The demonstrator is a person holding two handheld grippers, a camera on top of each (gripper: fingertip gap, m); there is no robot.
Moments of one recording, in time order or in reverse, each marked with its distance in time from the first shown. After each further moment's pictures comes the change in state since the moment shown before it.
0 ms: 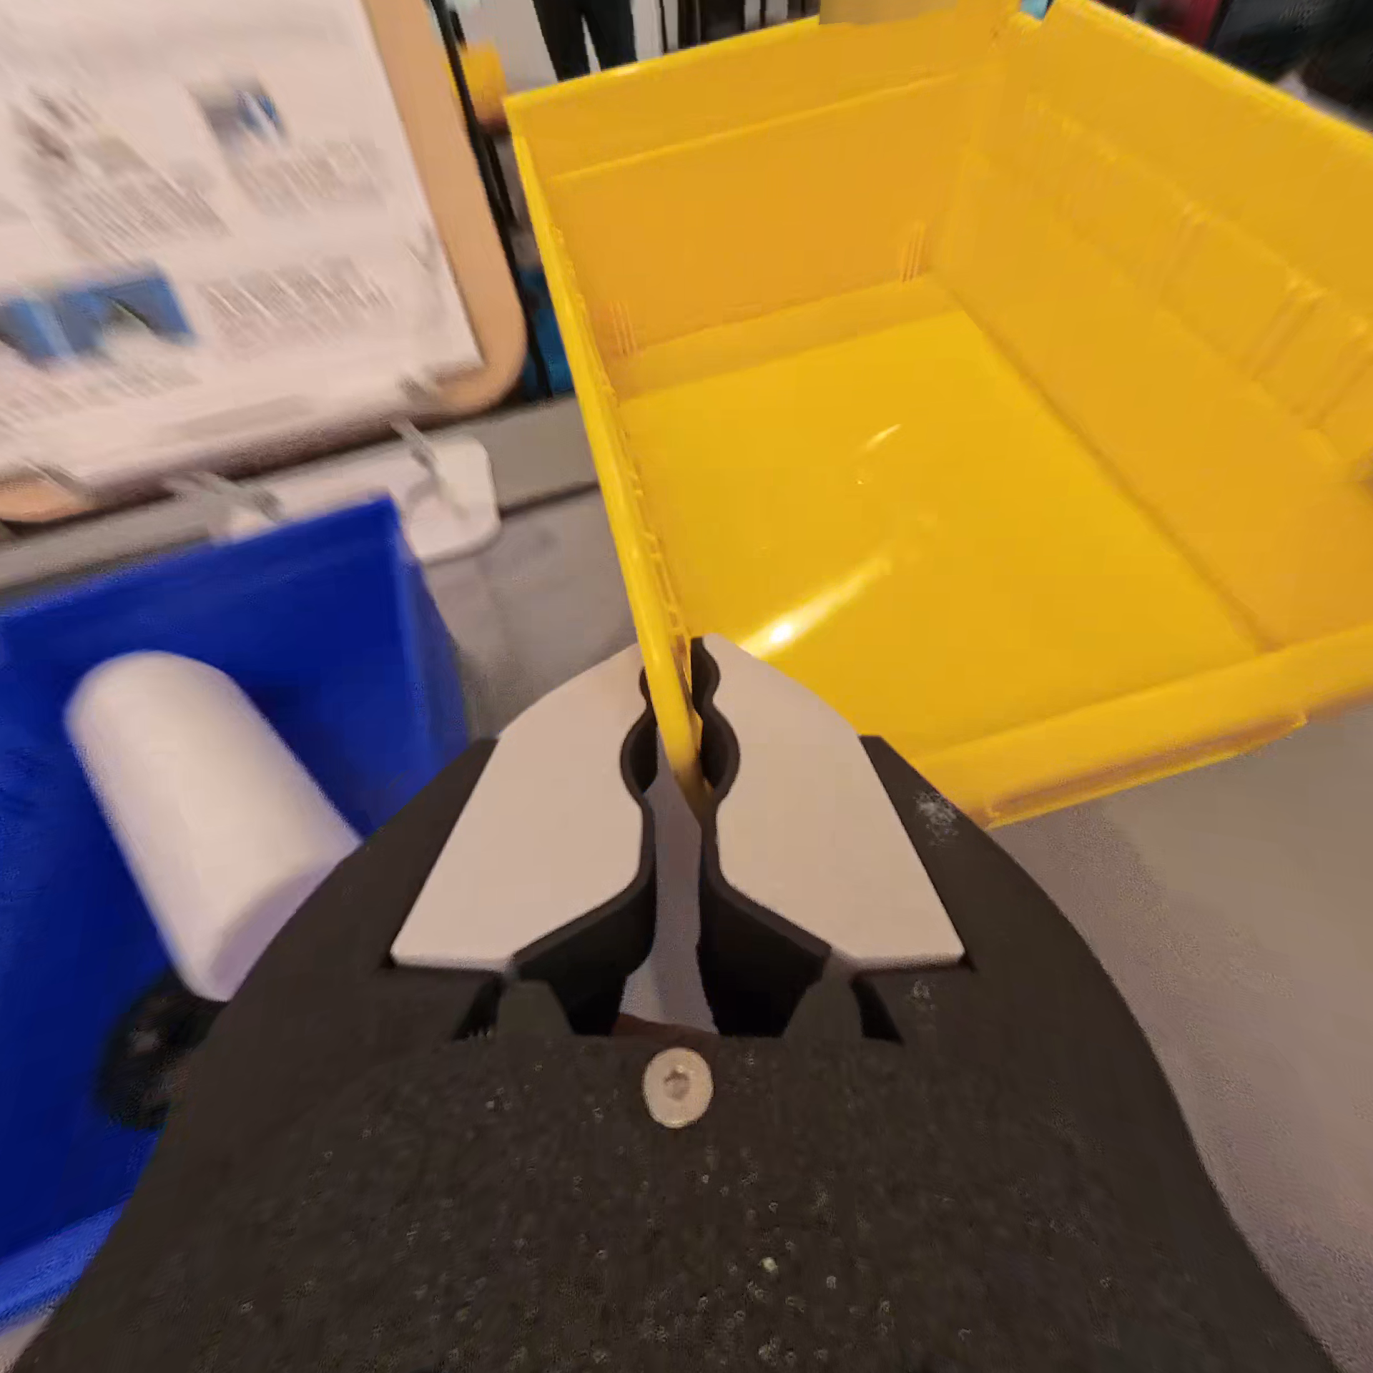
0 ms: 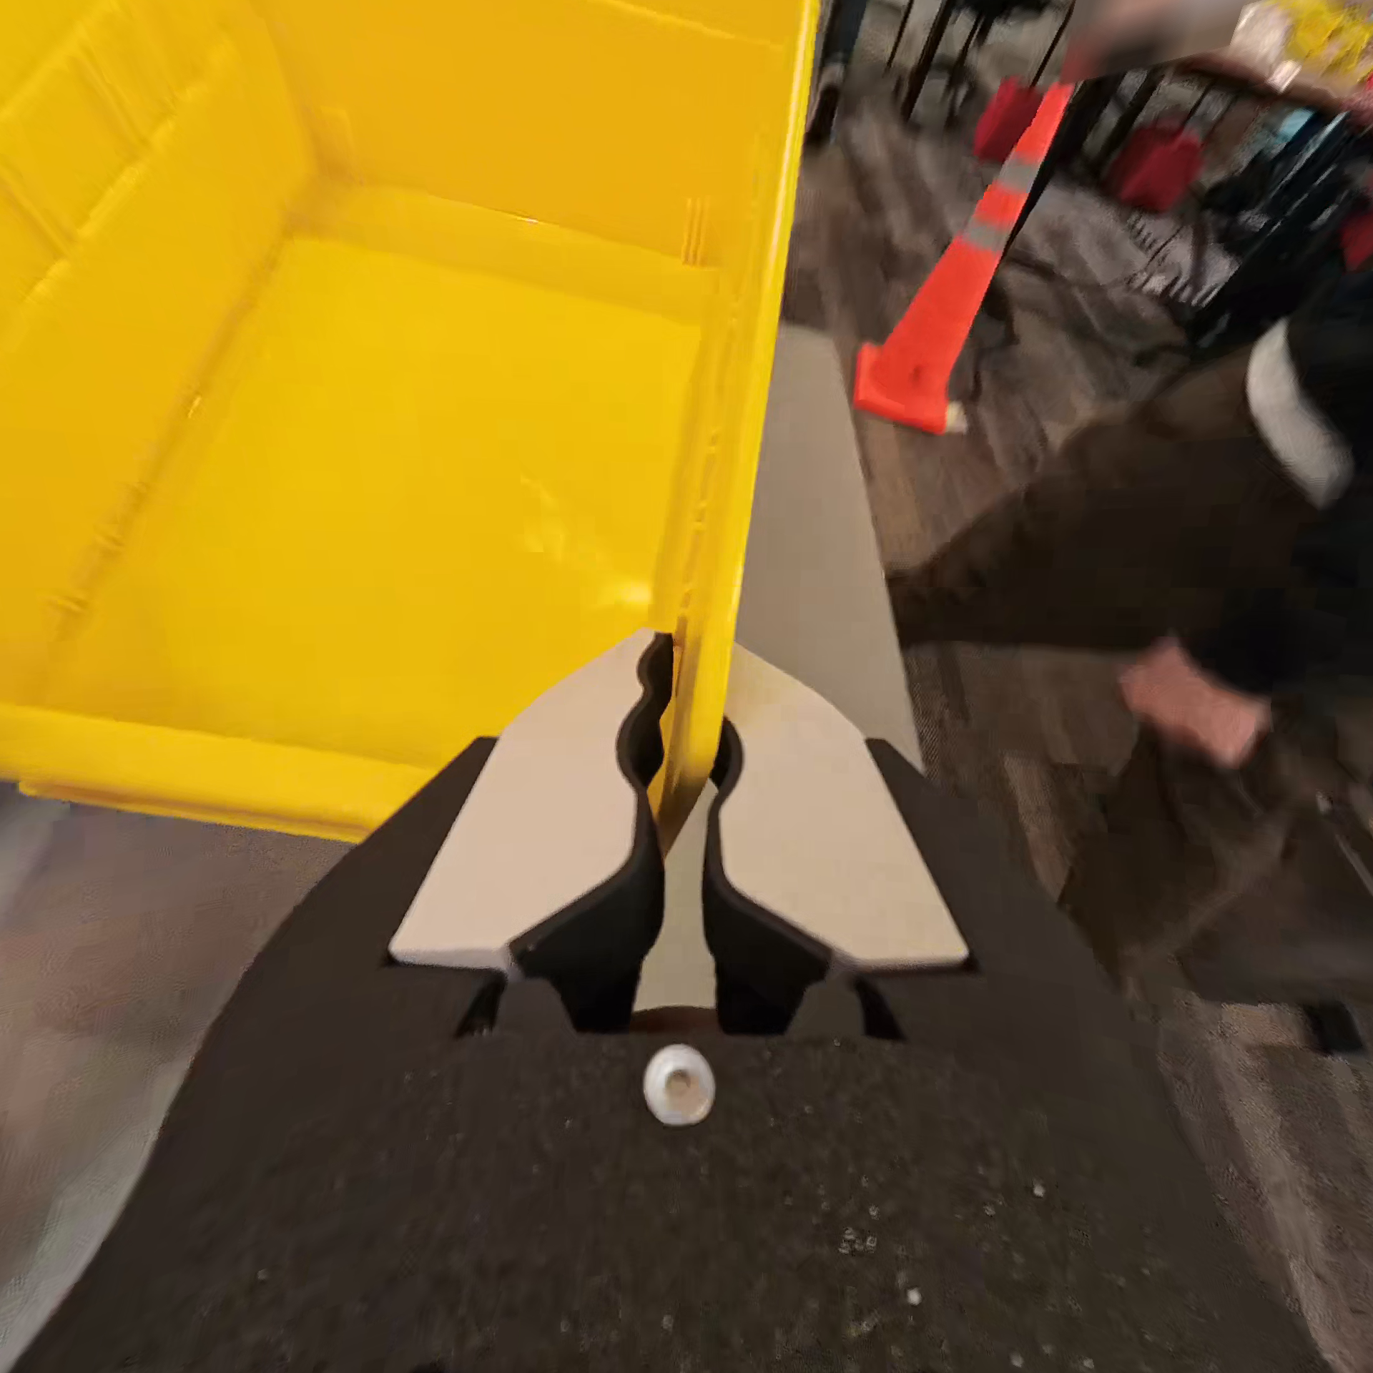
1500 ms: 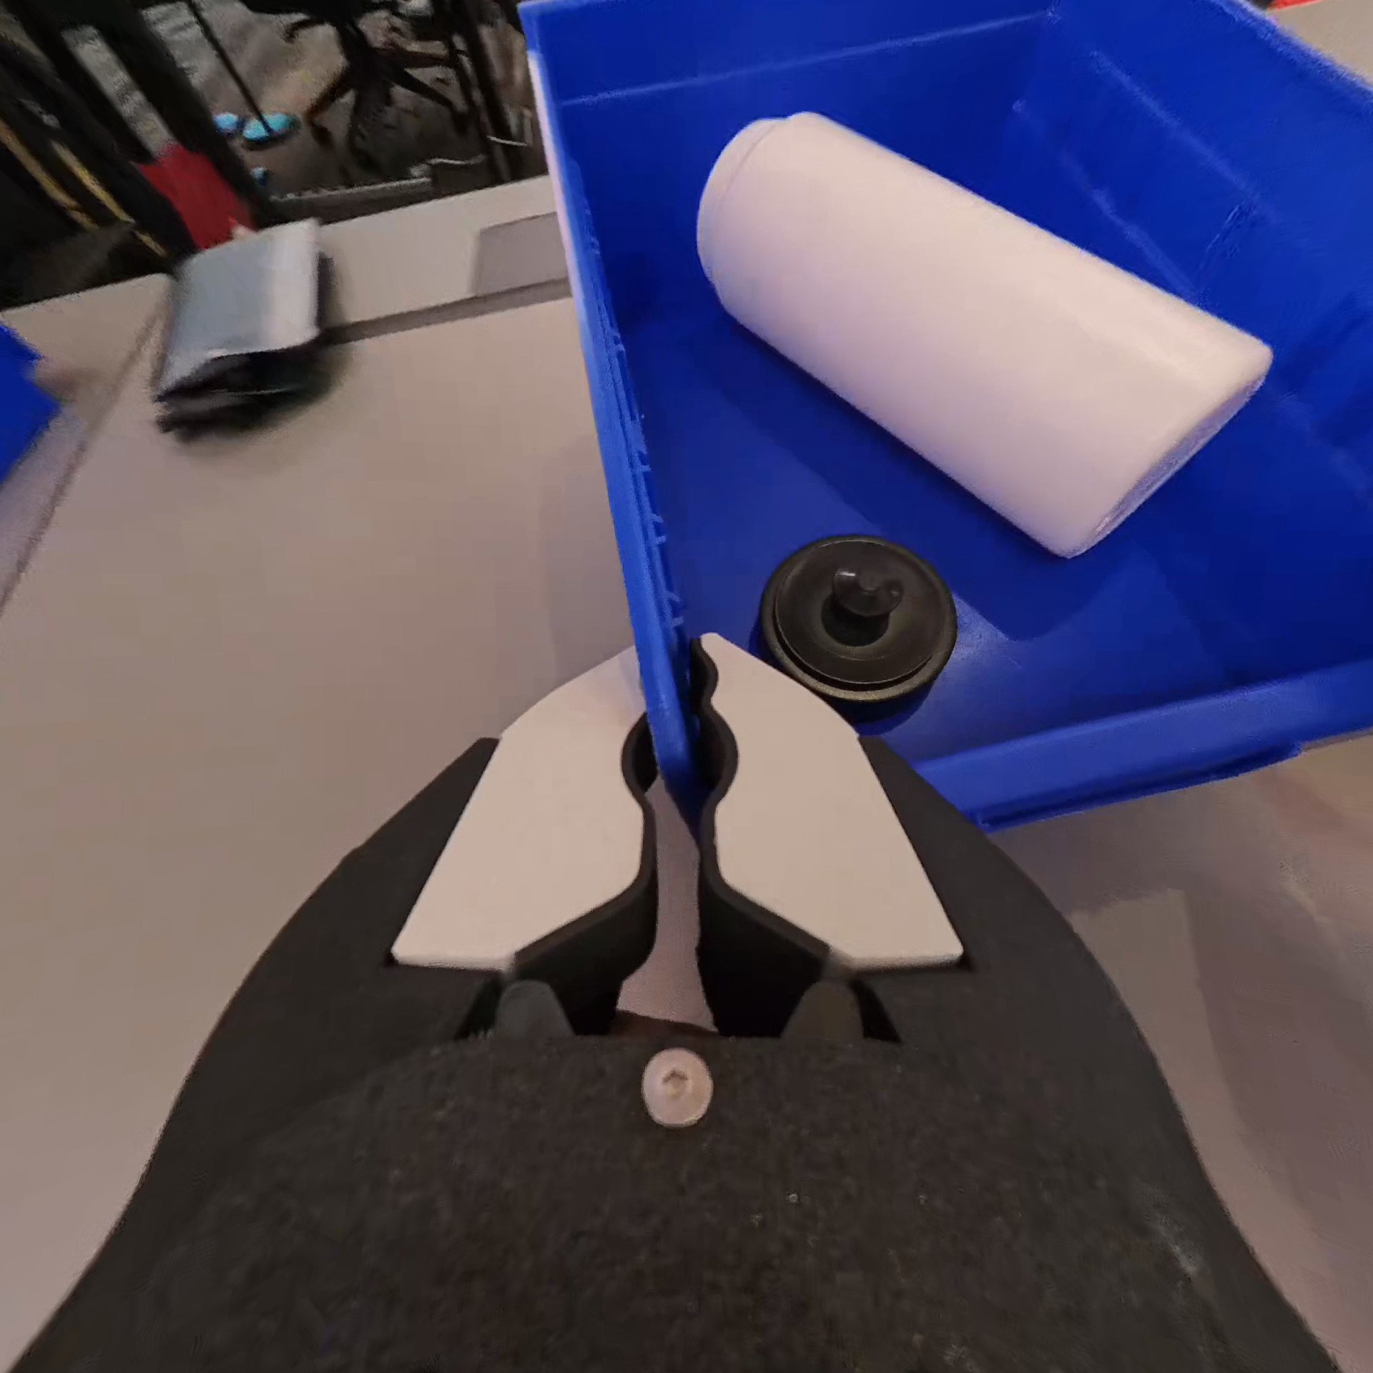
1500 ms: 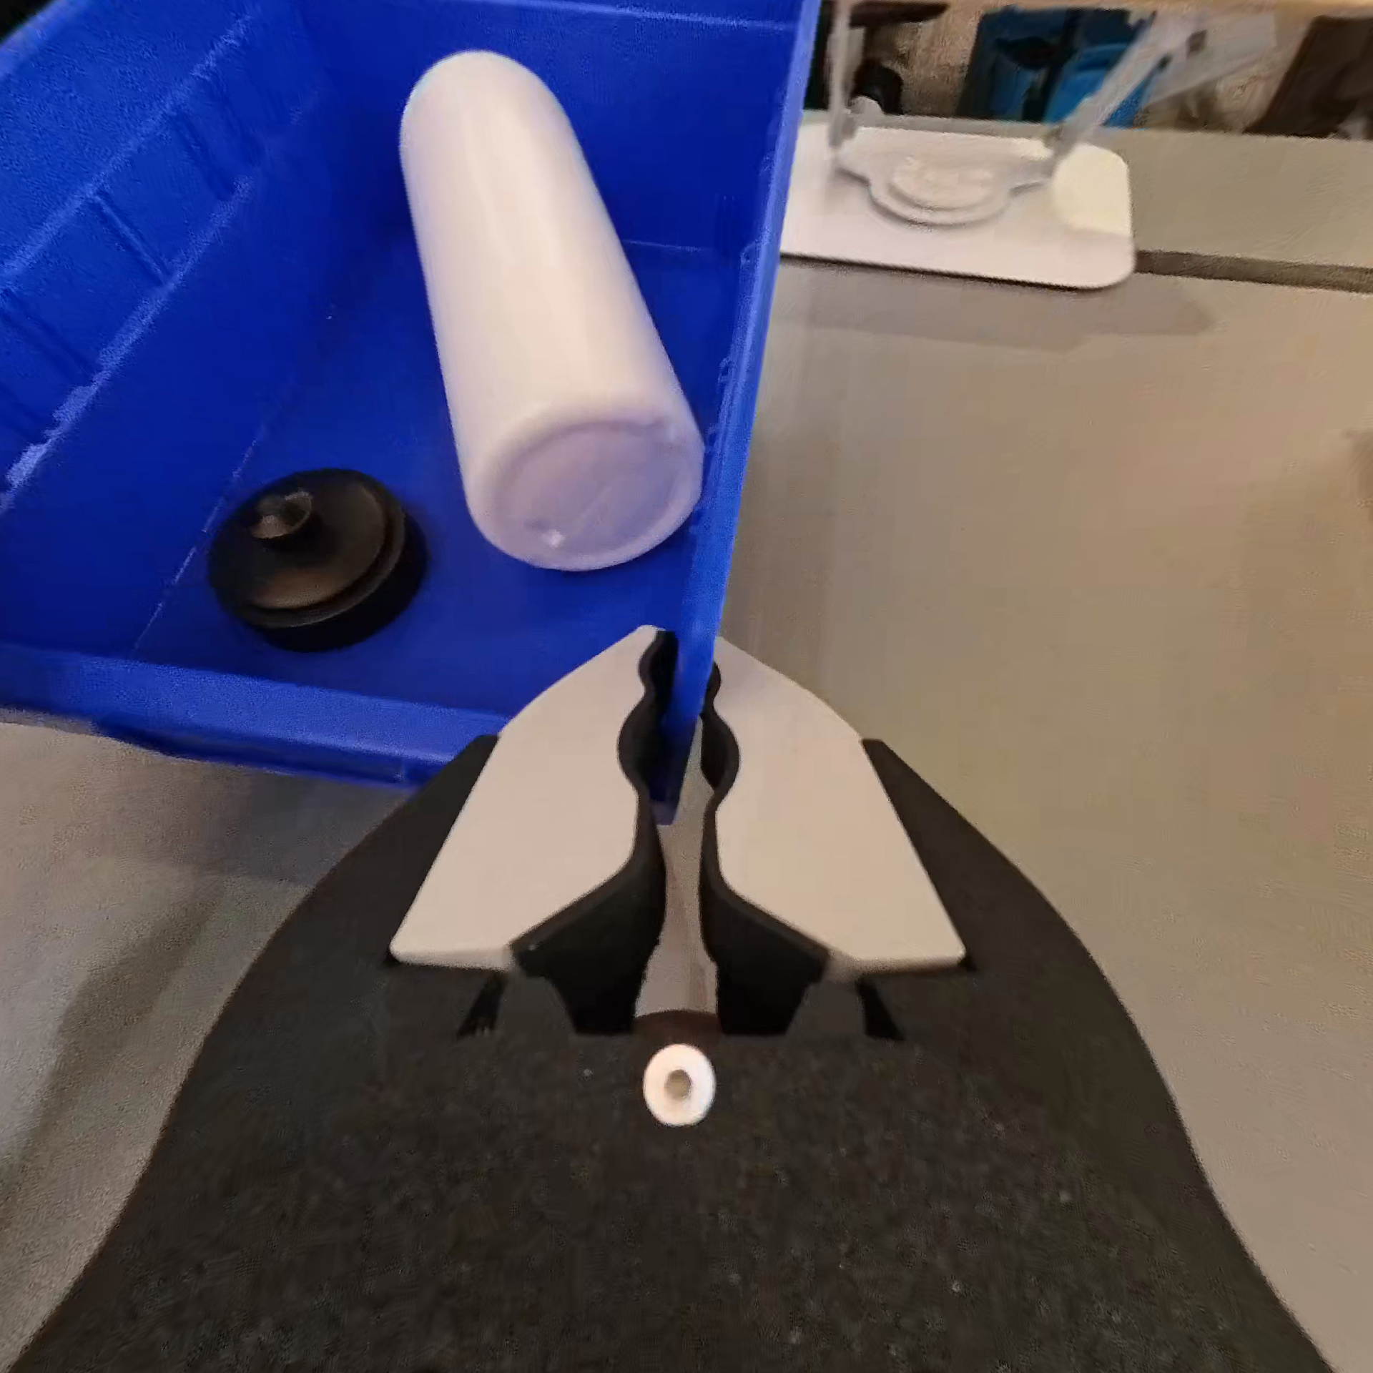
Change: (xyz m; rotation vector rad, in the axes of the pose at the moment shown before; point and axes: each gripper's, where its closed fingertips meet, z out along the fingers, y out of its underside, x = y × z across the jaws) left arm -0.405 0.153 -0.112 -0.201 -0.238 -0.066; right arm -0.438 0.004 0.027 -0.023 -0.334 0.102
